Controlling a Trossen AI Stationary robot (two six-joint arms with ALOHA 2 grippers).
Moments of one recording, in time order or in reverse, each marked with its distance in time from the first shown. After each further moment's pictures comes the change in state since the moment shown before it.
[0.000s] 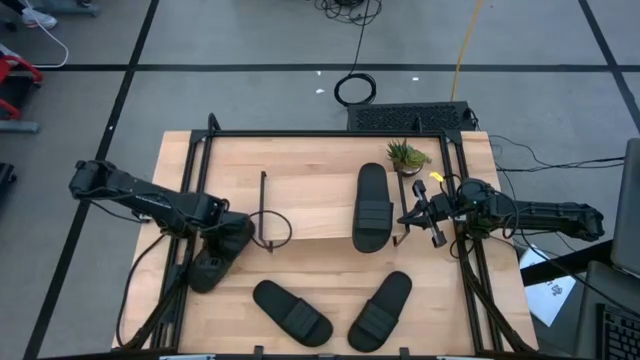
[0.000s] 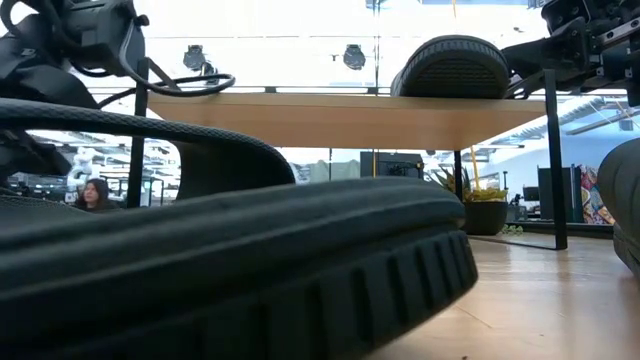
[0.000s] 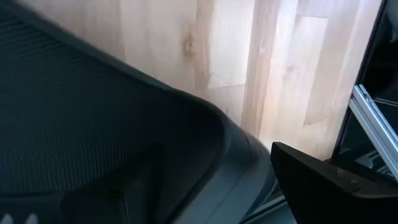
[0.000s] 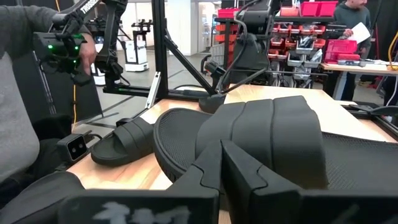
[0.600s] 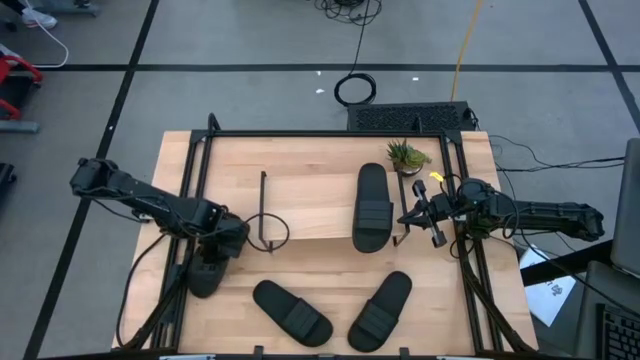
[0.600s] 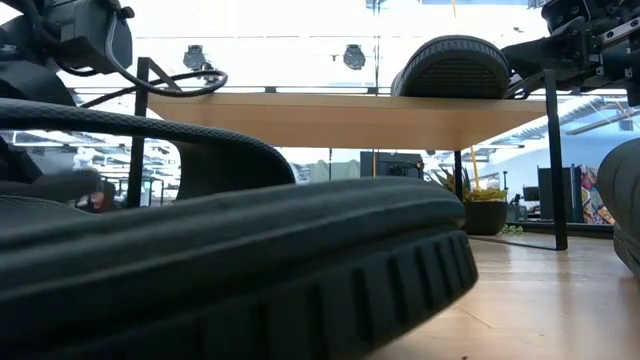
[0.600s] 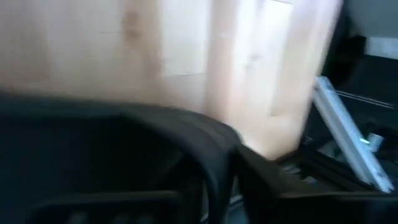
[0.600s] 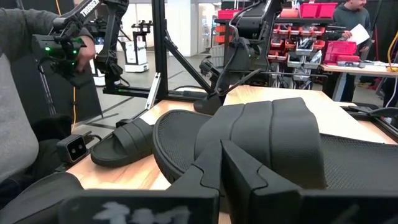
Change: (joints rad) left arm -0.073 0.000 -0.035 0.078 0.124 -0.112; right arm 0.000 0.000 0.000 0.003 0.000 0.000
